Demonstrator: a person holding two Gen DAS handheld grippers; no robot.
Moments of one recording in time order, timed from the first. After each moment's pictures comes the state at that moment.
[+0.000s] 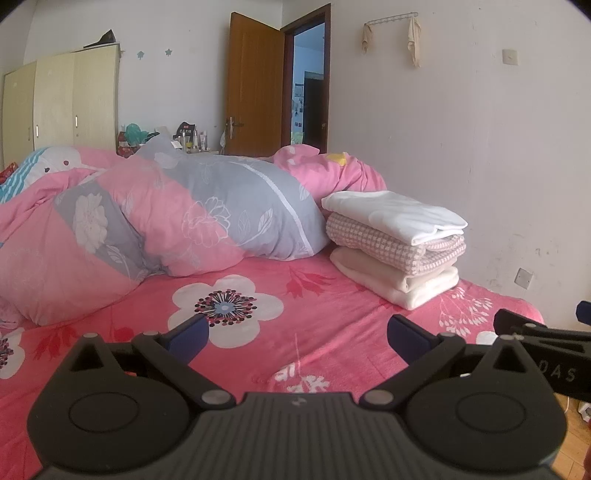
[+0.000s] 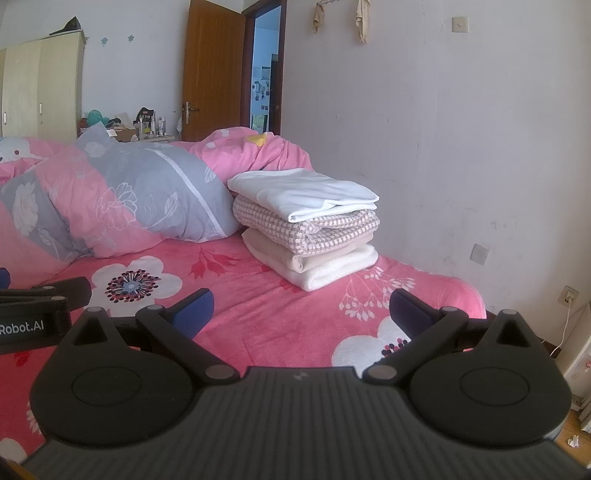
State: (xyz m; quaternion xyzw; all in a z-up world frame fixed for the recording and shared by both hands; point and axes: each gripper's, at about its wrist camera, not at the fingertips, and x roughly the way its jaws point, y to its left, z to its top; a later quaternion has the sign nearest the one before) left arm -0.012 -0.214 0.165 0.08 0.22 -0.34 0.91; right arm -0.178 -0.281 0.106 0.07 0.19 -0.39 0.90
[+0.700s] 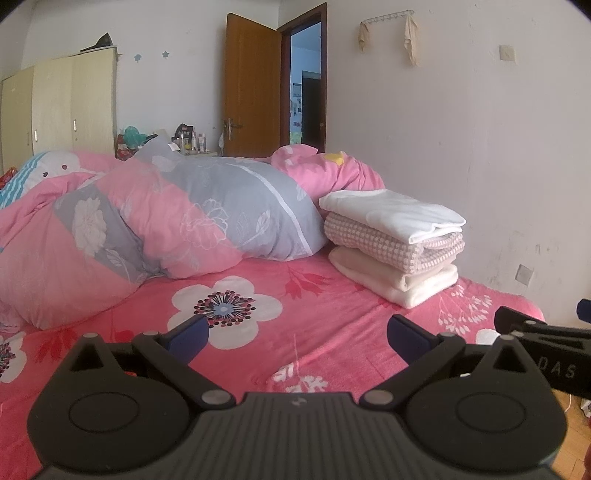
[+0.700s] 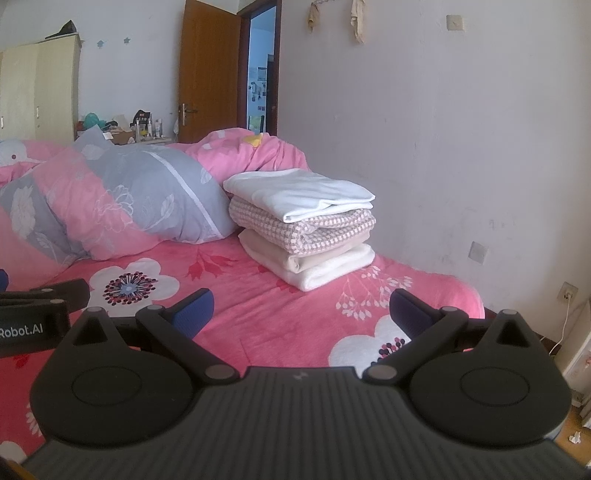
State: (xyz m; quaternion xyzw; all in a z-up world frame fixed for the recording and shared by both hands) left arm -0.015 -0.219 0.169 0.09 0.22 -0.34 0.91; right arm -0.182 -0.287 0.106 0.07 0.18 -0.40 0.90
